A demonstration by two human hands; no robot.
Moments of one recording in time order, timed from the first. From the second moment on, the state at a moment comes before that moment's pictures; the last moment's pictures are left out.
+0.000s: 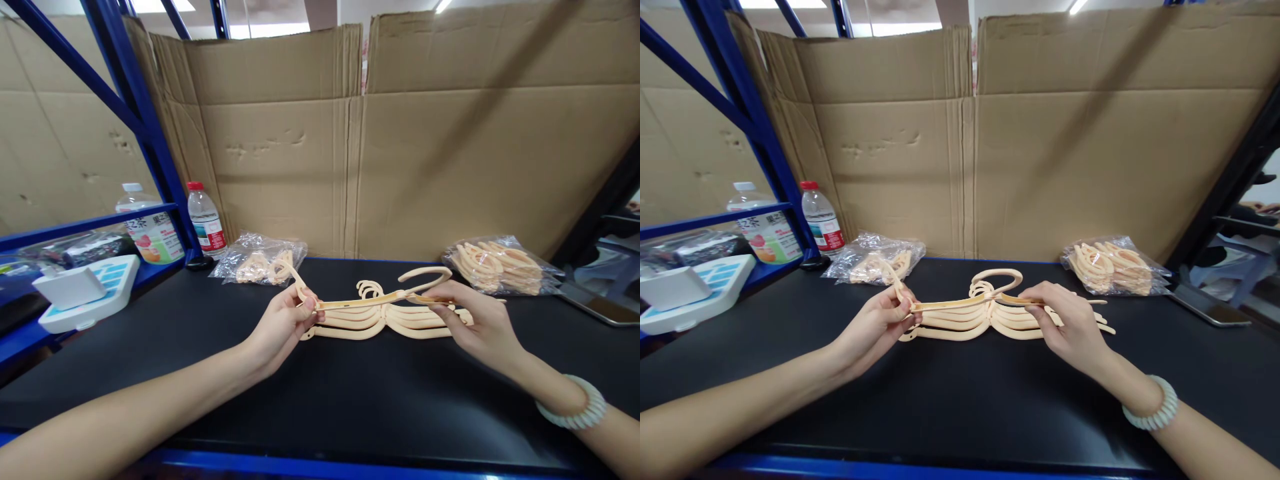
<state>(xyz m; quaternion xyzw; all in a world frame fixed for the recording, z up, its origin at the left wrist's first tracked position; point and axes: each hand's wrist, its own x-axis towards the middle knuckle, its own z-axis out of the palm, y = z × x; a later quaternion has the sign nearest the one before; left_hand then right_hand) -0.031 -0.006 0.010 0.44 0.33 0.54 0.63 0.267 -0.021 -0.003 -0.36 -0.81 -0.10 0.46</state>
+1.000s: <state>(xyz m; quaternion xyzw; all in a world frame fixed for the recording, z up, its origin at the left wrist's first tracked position) -0.025 -0.032 0.009 0.78 0.29 0.32 0.45 0.278 -0.018 0.011 -0.42 -0.82 -0.02 0.40</state>
